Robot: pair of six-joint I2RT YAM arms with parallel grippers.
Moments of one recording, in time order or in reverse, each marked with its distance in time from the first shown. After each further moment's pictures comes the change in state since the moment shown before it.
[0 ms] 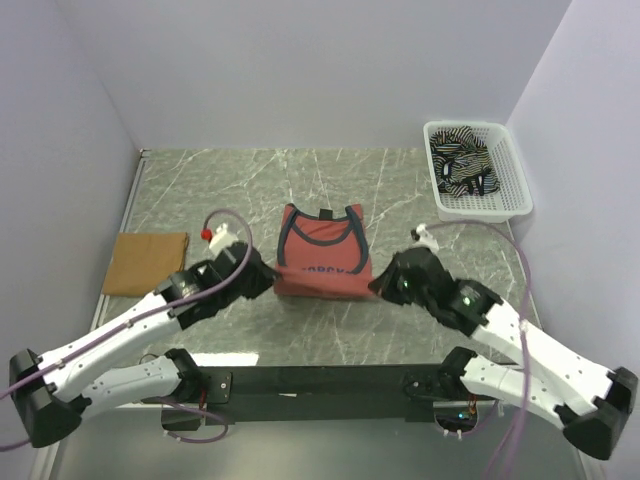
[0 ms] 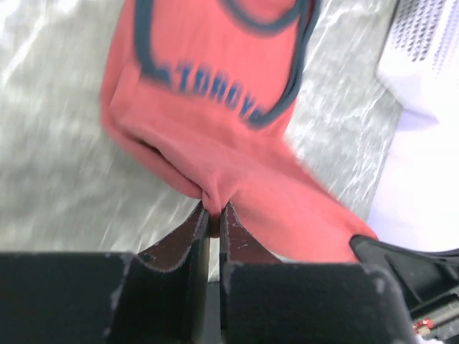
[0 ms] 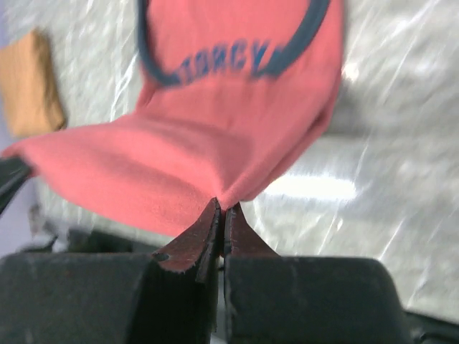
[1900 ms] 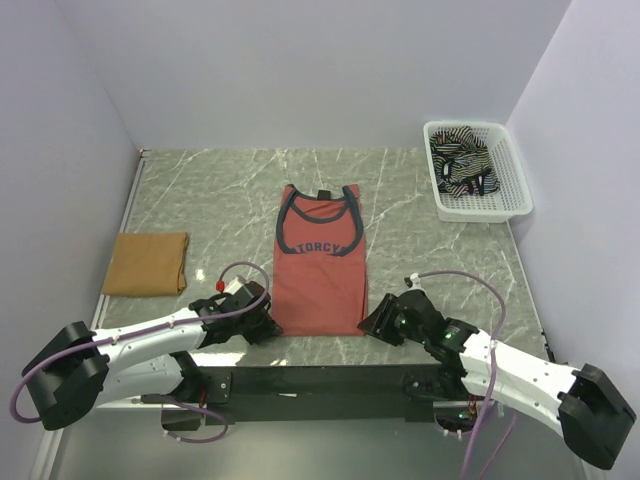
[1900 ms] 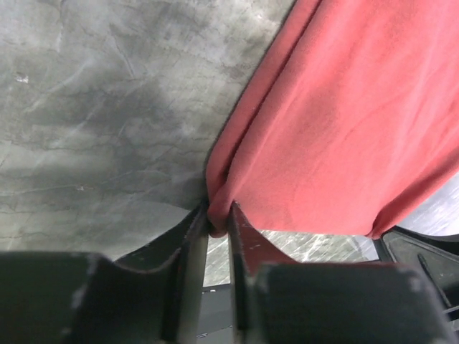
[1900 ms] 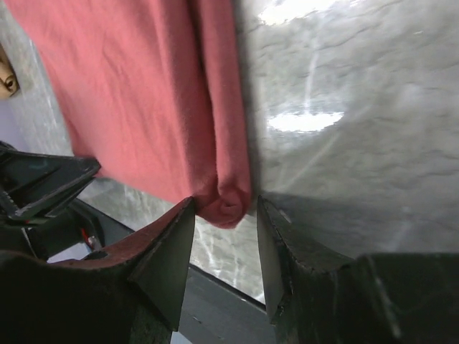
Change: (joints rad) left arm 0.021 0.150 -0.427 0.288 0.256 -0.185; right arm -0.065 -0.043 -0.589 0.498 -0.247 0.158
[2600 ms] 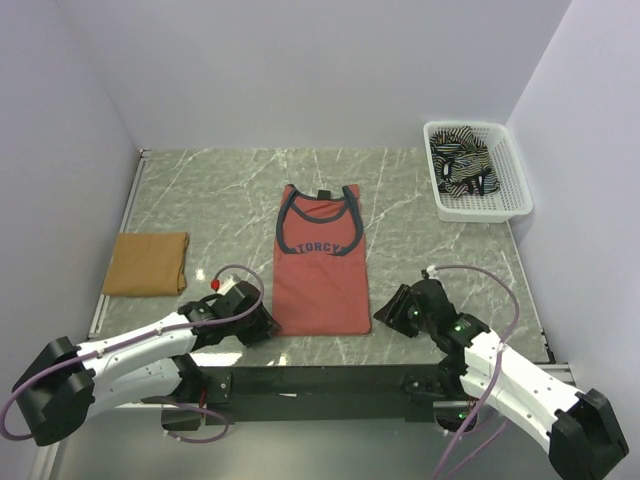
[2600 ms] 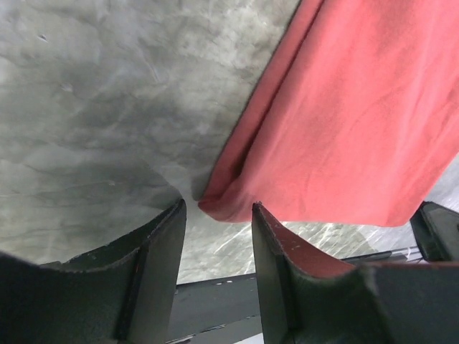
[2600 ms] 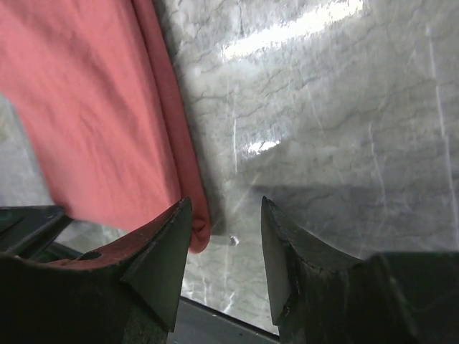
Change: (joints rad) left arm 0.050 -0.110 -0.024 -0.063 0.019 0.092; right arm -0.209 -0.046 0.064 -0.151 -0.017 -0.151
